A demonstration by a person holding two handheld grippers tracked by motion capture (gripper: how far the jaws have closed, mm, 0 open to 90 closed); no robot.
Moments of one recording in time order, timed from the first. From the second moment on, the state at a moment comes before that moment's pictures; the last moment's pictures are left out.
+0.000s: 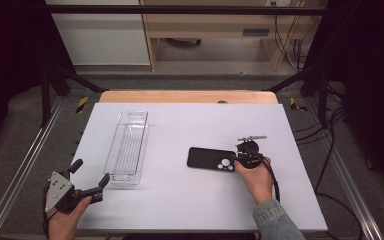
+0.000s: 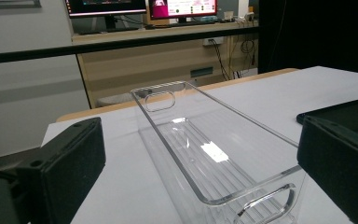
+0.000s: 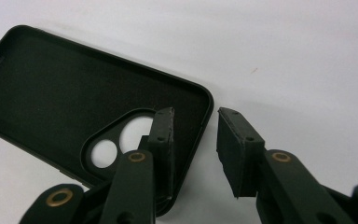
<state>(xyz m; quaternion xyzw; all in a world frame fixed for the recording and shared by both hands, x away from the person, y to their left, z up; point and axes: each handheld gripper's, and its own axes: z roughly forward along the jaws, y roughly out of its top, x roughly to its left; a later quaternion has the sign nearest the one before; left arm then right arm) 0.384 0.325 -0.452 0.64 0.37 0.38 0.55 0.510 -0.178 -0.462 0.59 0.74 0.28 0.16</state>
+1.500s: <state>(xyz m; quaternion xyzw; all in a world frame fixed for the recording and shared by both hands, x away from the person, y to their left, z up) 0.385 0.325 -0.452 0.64 0.37 0.38 0.55 0.507 -0.185 -0.472 0.63 0.69 0.32 0.14</state>
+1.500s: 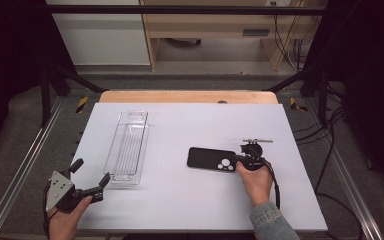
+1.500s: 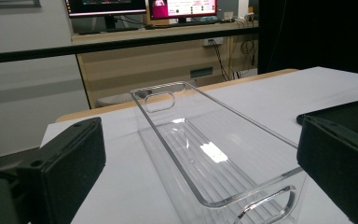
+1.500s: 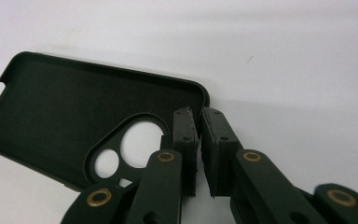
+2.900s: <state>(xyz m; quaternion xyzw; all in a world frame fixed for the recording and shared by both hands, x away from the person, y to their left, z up) 0.375 0.257 -0.405 0.72 0.30 0.39 0.49 0.490 -0.193 -0.415 0.60 0.62 0.44 0.23</state>
